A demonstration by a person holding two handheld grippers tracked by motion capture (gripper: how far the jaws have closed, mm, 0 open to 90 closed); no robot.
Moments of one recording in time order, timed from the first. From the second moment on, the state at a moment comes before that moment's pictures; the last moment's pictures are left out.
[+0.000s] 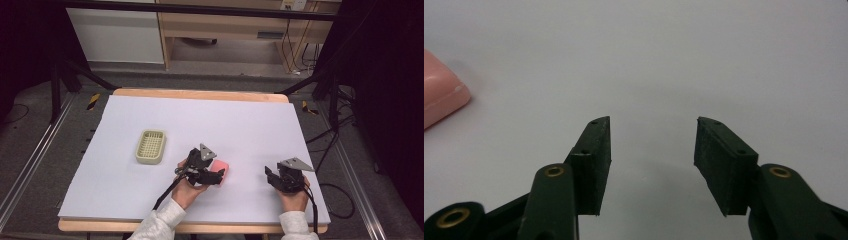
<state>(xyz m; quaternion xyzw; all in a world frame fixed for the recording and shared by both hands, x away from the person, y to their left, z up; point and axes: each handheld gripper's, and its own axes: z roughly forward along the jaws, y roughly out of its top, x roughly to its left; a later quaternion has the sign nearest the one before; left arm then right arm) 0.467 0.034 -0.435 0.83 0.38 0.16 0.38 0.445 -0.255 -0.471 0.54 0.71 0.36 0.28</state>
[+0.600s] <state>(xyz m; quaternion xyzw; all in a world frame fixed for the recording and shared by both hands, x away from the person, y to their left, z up) 0.475 0.021 -0.449 0.84 0.38 0.15 0.35 0.445 -0.255 -0.471 0.54 0.71 0.37 0.27</state>
